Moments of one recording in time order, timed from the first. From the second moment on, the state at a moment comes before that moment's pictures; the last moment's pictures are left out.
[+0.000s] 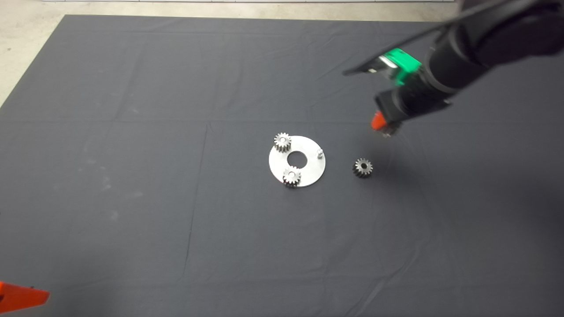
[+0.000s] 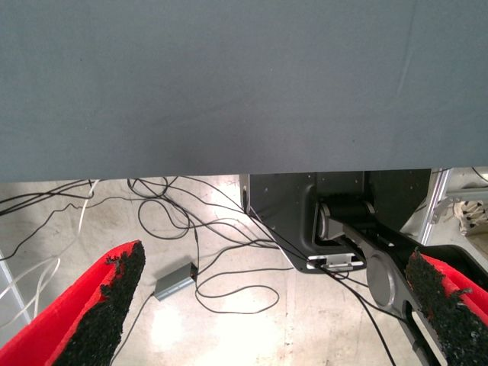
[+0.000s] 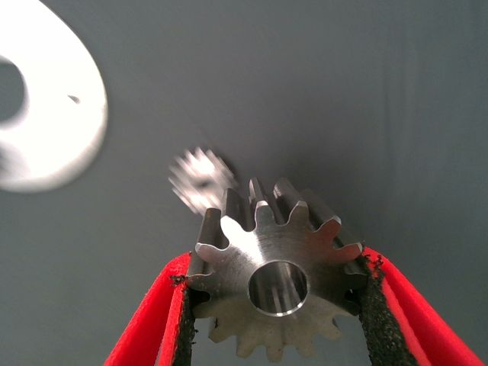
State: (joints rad) left arm -0.72 1.41 -0.37 -0.06 1.47 -1.03; right arm 0.57 2.37 -0.89 -0.25 -1.55 1.28
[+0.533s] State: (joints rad) left arm -0.72 1.41 -0.37 -0.06 1.47 -1.03; right arm 0.39 2.28 -0.77 -0.23 -1.53 1.30
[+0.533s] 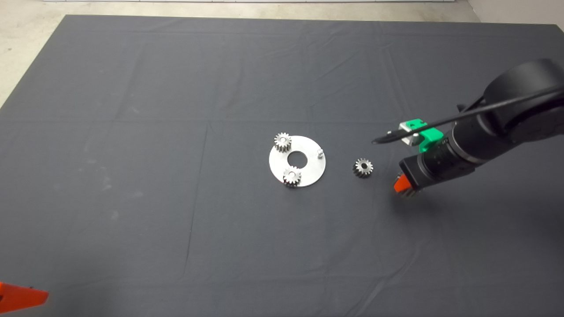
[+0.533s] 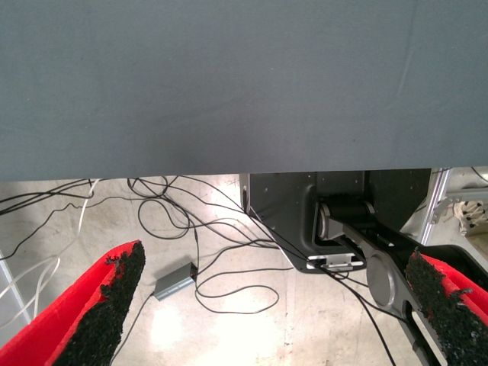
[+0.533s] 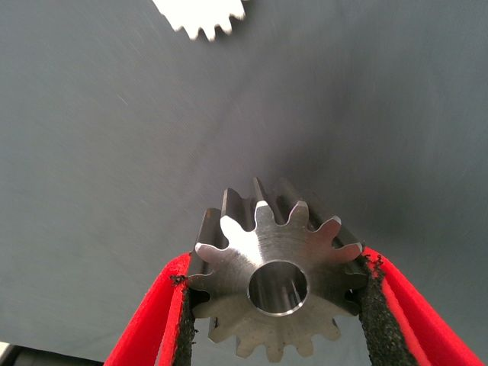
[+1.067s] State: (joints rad) left arm -0.72 1.41 -0.37 -0.06 1.47 -1.03; right arm 0.27 2.28 -0.77 -0.25 -1.53 1.31
